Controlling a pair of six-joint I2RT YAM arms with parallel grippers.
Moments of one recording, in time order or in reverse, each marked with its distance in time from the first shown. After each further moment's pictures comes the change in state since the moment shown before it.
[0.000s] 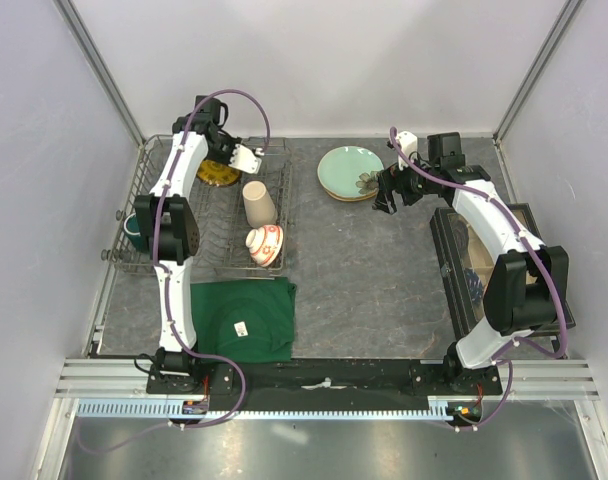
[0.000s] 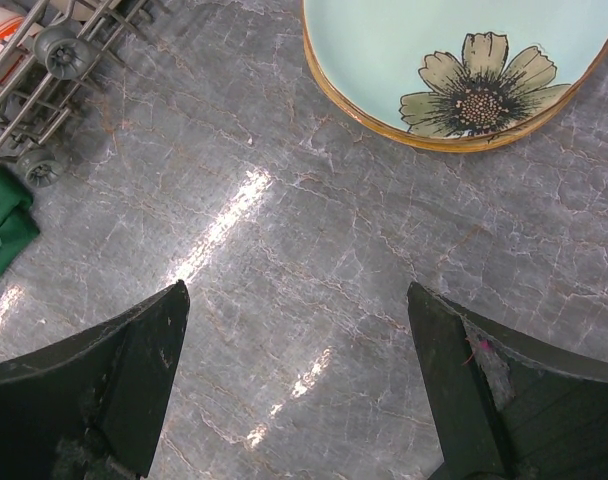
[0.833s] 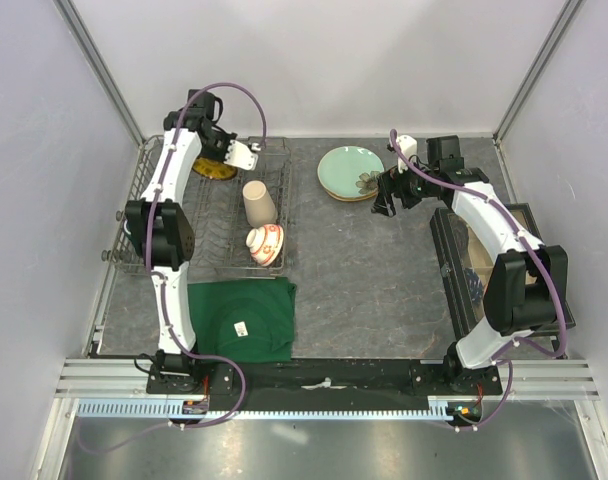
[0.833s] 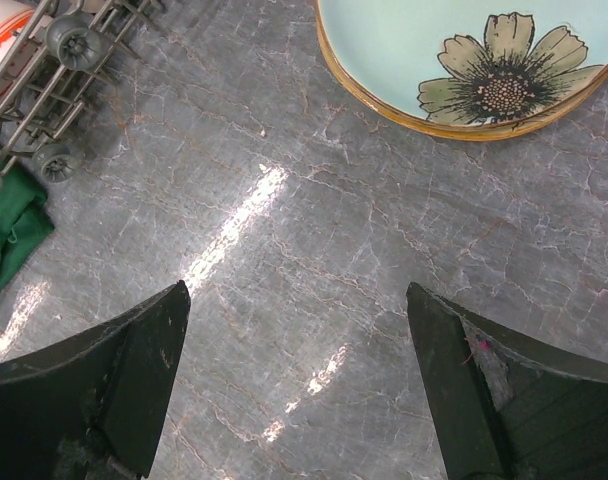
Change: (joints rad) left arm -0.003 -0.091 -0.029 -0.064 -0.019 -0.038; right arm 0.000 -0.001 -0.027 0.008 -0.017 0.024
